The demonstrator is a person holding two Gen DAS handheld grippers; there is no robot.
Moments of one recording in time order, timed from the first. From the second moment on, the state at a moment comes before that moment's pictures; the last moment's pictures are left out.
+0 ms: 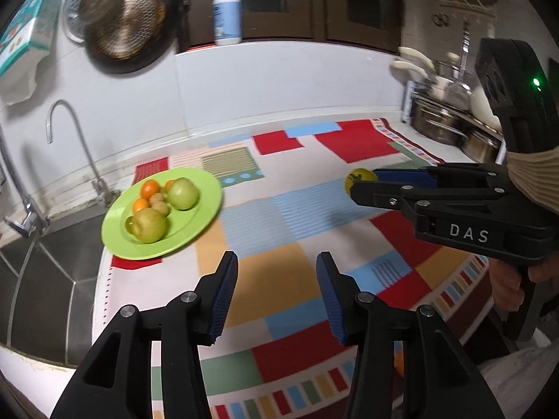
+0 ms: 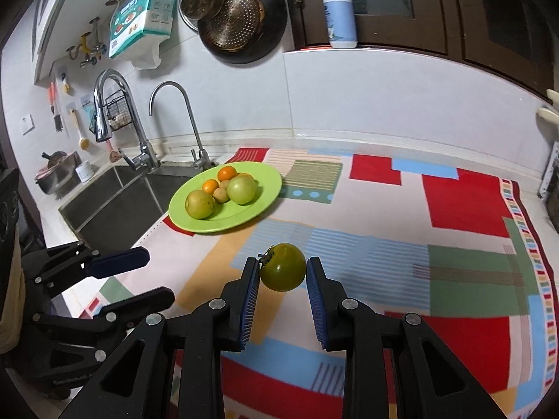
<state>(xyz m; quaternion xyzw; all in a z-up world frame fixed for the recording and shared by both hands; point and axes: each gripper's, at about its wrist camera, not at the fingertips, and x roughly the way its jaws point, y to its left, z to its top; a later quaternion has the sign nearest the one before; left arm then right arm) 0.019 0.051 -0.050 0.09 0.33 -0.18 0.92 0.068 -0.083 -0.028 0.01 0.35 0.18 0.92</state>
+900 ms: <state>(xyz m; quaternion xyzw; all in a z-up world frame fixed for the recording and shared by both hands) -0.024 -0.013 -0.083 0.14 0.42 -0.30 0.84 -0.001 -0.129 -0.057 0.02 0.43 0.17 0.89</state>
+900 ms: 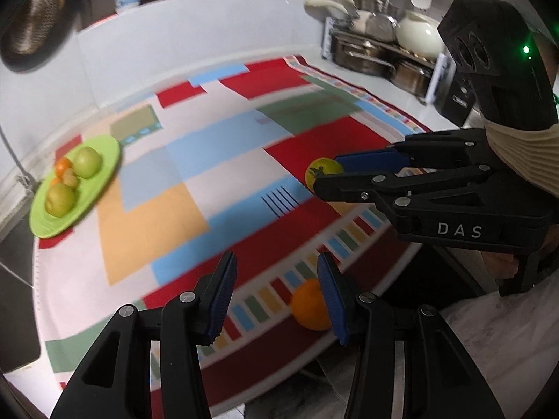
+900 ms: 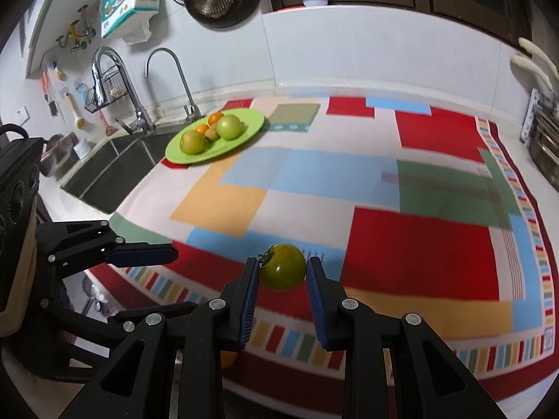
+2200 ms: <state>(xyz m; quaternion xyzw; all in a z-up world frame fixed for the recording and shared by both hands) -0.017 -0.017 -0.104 0.12 0.47 -0.28 0.83 -0.016 -0.133 -0.087 0.02 0.50 0.17 0.85</state>
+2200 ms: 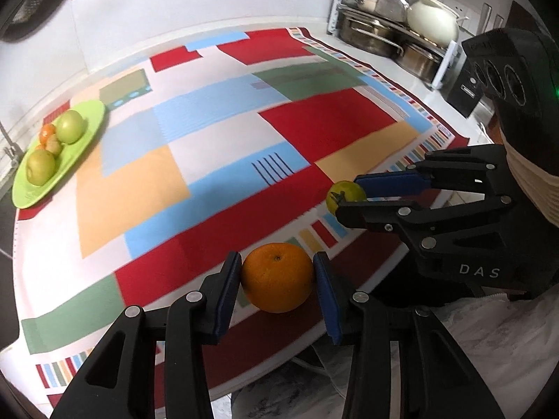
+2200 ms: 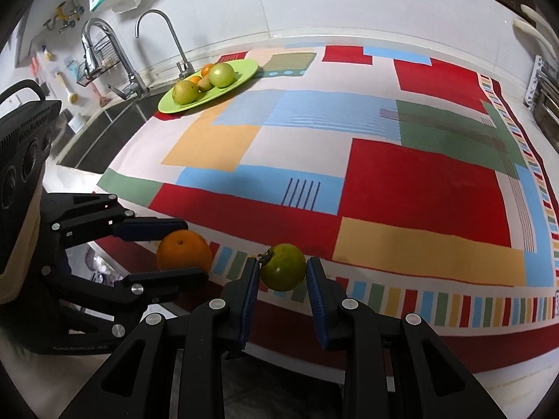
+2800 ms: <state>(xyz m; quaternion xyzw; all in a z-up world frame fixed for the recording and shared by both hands) 0.007 0.042 -0.079 0.09 0.41 -0.21 0.88 0.022 -0.083 -0.064 0.00 0.45 0.19 0.87</state>
